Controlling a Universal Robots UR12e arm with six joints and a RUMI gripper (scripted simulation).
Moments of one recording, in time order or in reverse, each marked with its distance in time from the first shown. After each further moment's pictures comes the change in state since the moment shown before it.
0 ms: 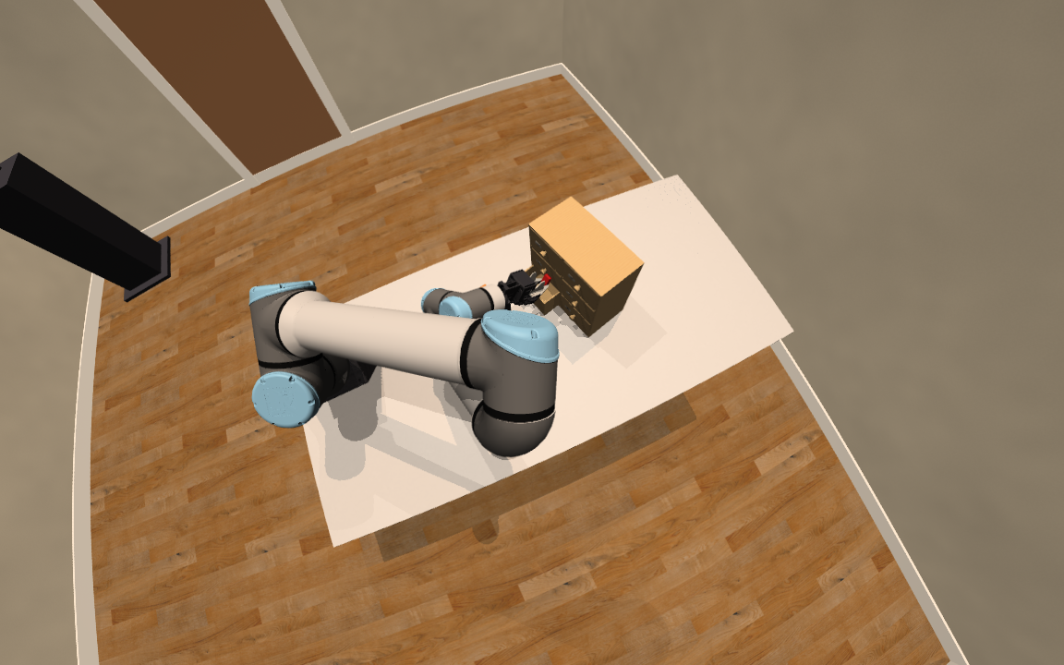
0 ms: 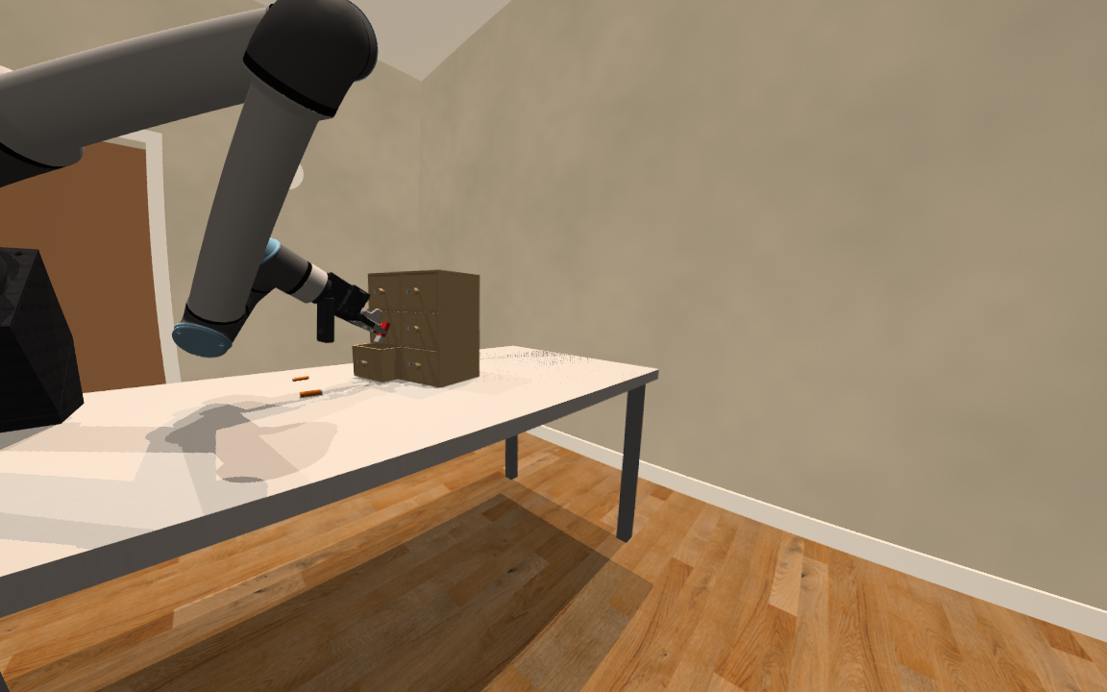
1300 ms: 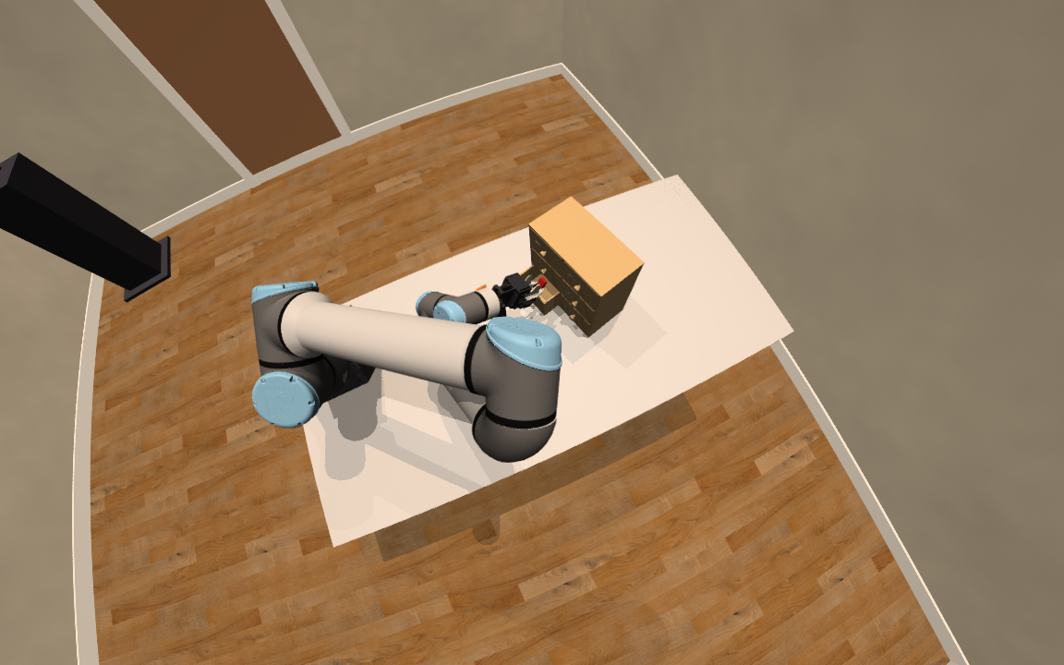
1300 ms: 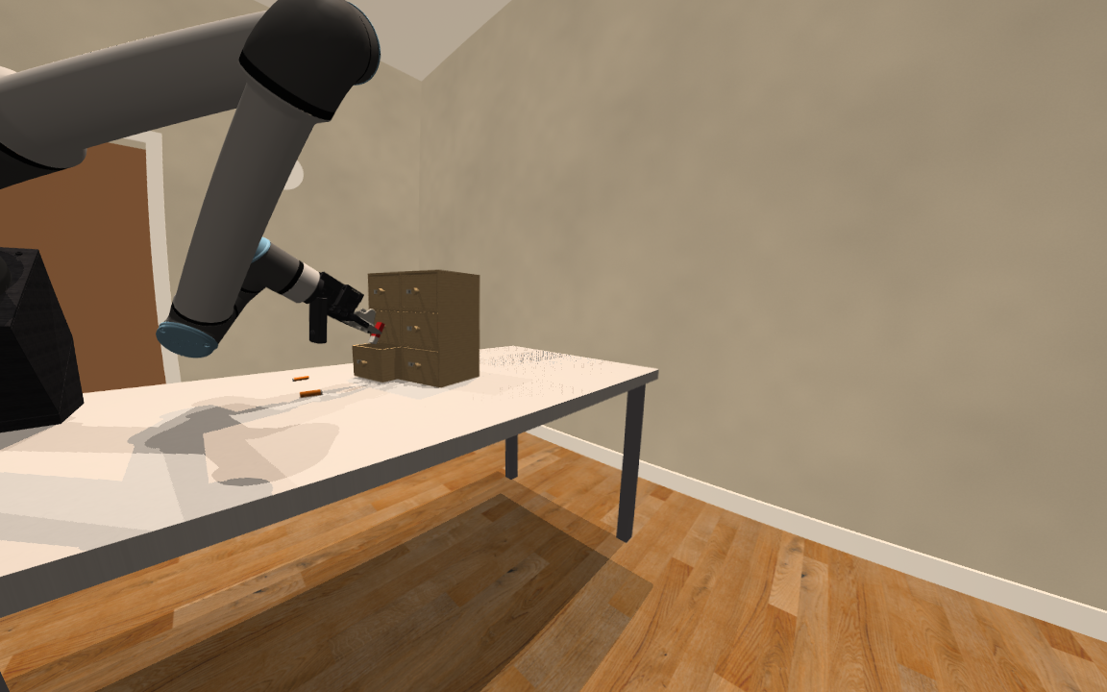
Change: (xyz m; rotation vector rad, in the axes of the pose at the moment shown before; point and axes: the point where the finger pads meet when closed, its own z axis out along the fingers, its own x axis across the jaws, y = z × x) arm 0.000 -0.009 -0.016 0.000 0.000 0.000
